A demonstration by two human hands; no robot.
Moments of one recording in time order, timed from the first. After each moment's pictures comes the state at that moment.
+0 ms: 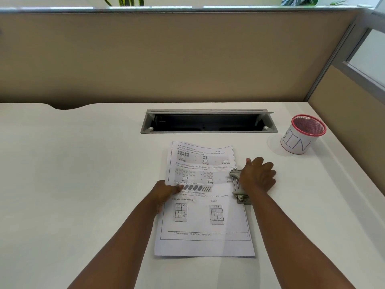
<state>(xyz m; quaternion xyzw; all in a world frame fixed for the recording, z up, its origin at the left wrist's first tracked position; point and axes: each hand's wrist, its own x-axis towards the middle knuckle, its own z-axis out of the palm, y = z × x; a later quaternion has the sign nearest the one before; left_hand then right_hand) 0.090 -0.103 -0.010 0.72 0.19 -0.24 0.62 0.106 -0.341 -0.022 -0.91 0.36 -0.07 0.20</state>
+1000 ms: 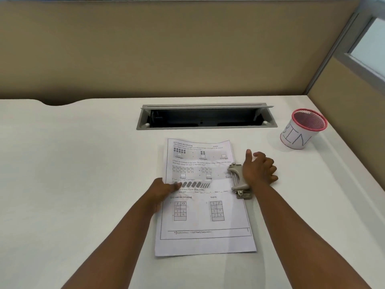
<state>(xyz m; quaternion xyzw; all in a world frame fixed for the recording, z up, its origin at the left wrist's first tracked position) 0.093 -0.102 -0.010 0.71 0.20 -0.25 0.62 0.114 -0.352 -0.023 -0.87 0.38 -0.03 0.31</state>
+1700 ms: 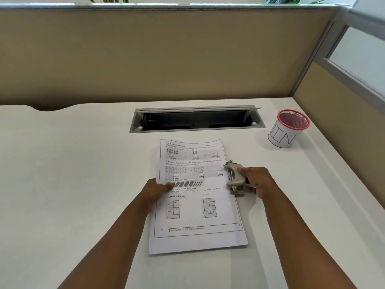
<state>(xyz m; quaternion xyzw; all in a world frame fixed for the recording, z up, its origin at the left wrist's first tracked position) 0.089 -0.105 -0.007 0.74 0.19 -0.24 0.60 0.072 -0.370 0.007 -0.69 0.37 0.06 0.62</state>
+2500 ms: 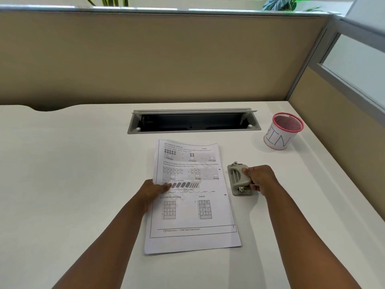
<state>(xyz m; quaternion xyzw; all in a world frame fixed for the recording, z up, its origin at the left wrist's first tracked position) 0.090 -0.103 -0.014 0.73 0.18 -0.24 0.61 0.074 -0.390 0.016 -0.76 0.39 0.05 0.52</state>
